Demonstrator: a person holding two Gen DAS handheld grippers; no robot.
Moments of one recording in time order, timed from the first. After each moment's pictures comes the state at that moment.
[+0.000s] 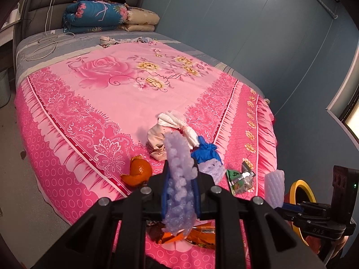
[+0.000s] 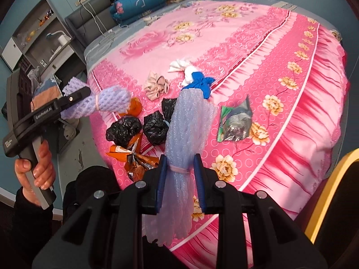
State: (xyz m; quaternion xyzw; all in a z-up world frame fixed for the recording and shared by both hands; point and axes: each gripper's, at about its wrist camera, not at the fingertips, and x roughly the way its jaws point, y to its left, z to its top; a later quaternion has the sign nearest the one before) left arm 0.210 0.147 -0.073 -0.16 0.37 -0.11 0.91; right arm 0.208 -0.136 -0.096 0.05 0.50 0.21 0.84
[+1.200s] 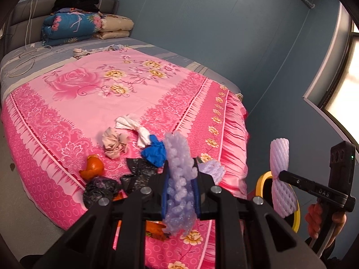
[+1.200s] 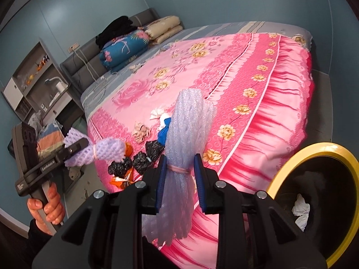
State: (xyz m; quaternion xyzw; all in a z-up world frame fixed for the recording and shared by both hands) left arm 0.174 0.062 -0.026 -0.14 0.36 -0.17 0.91; right arm 0.172 -0.256 -0.022 0.13 0.41 0.16 0.89
